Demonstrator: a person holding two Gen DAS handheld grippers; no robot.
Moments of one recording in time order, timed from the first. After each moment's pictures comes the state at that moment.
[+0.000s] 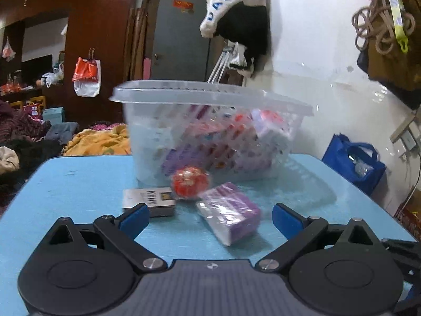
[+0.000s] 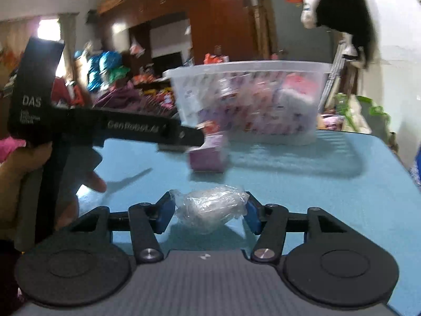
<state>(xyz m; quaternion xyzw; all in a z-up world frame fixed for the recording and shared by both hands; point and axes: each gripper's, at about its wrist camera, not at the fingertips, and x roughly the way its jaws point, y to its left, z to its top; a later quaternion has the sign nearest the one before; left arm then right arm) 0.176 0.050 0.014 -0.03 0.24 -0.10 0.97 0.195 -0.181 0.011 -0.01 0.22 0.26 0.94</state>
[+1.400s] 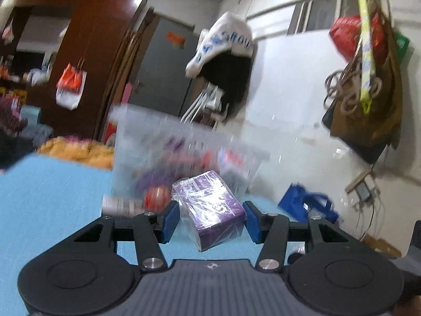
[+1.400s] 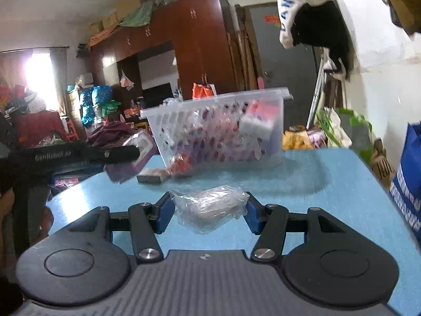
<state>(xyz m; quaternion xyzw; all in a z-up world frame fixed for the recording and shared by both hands) 0.122 0.080 0.024 -0.14 0.12 -0.17 0.97 0.204 -0.213 0.033 0.02 0.15 0.27 0.95</state>
